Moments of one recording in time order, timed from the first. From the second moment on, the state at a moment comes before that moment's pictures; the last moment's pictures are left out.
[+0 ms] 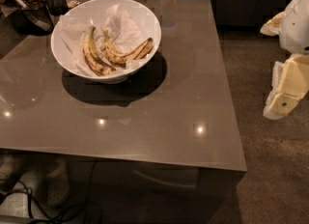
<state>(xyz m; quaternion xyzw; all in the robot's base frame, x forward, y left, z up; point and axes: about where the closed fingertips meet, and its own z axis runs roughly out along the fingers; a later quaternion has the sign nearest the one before) 0.438 -0.217 0.976 -0.60 0.78 -0.03 0.16</state>
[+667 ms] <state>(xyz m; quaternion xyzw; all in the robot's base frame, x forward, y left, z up) 0.449 -0.205 0.982 -0.60 0.78 -0.03 0.15</state>
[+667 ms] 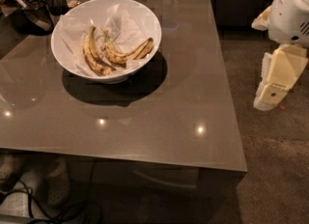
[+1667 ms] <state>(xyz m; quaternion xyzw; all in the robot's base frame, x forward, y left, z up) 0.532 -0.150 0.979 -0.62 0.77 -0.03 0.13</state>
